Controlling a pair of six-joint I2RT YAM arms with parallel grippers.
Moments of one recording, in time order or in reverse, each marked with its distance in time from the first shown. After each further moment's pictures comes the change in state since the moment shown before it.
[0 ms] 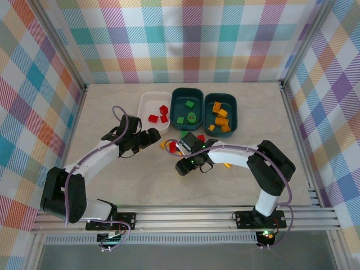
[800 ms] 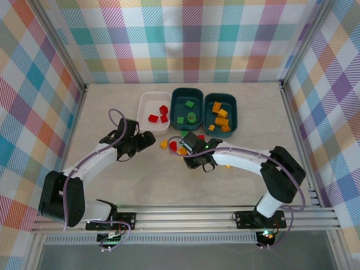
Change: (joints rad) left arm 0.031 -0.037 -0.057 -0.033 -0.119 -0.006; right arm 0.042 -0.127 0.030 -0.120 0.244 0.087
